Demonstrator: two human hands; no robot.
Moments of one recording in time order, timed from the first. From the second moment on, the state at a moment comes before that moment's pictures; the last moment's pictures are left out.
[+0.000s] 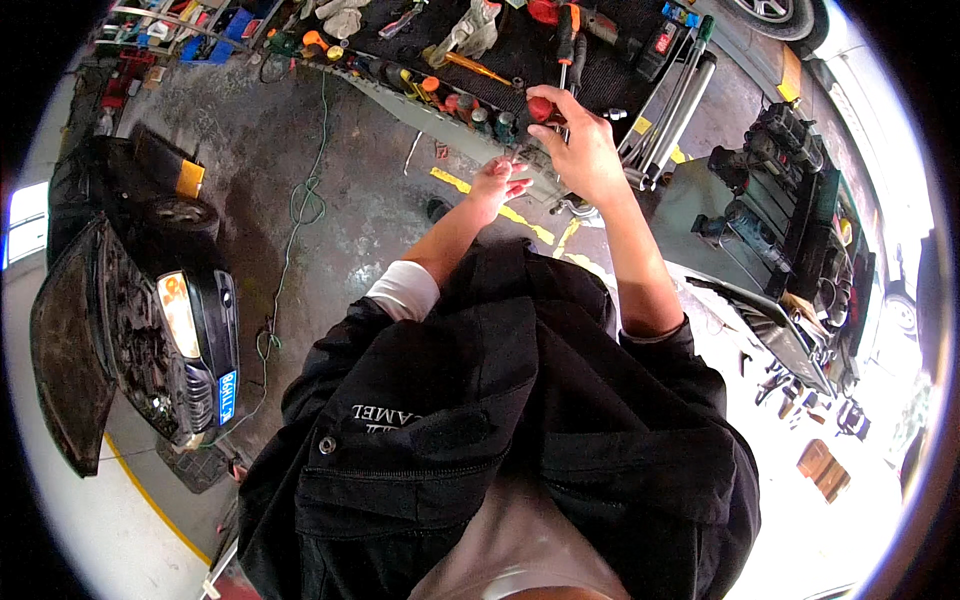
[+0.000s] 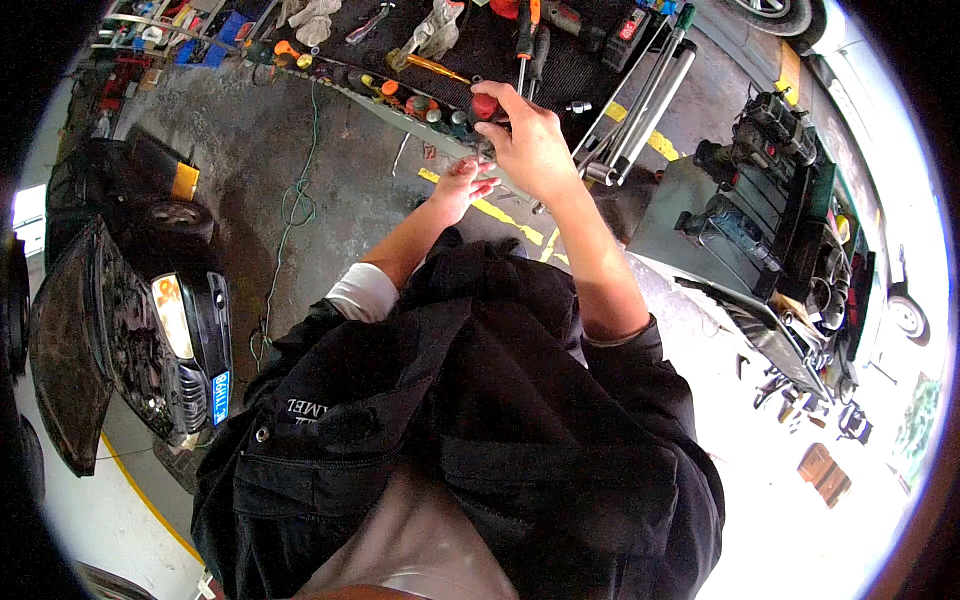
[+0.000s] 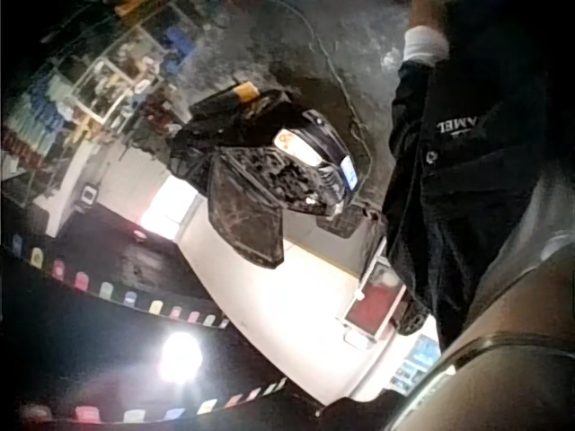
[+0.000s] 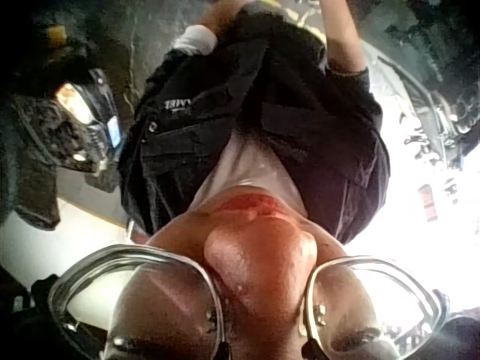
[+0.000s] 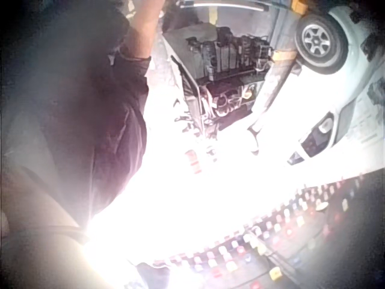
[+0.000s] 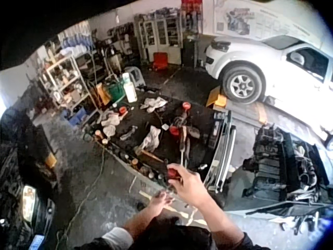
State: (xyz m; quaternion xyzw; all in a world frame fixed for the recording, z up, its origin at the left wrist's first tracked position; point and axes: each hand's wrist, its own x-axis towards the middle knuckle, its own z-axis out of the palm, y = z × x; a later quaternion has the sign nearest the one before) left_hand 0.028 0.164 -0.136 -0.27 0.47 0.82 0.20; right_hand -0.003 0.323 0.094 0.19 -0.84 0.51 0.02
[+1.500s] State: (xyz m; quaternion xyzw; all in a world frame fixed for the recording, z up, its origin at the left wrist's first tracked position) left_hand 0.047 0.177 -0.162 -0.10 0.57 0.79 0.20; right_hand 0.011 0.336 0.098 0.21 -0.86 0.46 0.00
